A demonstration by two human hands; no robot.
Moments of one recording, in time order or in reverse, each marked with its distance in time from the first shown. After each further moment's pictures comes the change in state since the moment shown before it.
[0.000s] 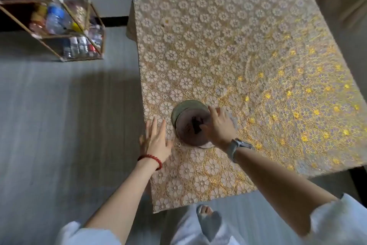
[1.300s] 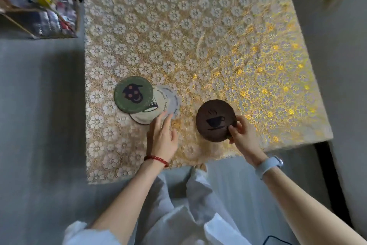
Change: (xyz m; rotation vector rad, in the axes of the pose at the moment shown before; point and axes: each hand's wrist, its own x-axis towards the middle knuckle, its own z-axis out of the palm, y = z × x) left_hand -0.058 0.174 0.090 -0.251 0.222 0.084; right_hand -0.083 0.212 -0.062 0.835 0.008 0.266
